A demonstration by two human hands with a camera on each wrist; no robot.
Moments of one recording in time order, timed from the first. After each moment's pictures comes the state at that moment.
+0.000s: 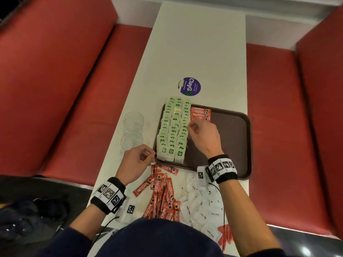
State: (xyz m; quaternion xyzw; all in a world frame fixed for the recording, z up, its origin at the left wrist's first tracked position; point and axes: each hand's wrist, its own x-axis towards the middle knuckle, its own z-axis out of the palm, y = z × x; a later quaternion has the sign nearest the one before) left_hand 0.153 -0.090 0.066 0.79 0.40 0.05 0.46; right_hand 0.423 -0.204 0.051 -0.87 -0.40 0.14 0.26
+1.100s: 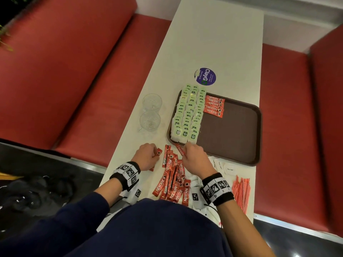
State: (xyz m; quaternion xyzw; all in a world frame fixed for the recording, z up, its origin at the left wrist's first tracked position) left_hand 0.099 -0.107 -0.008 0.84 0.42 -0.13 0.33; right_hand 0.278 -0.254 0.033 -0.83 -0.44 0.32 0.08
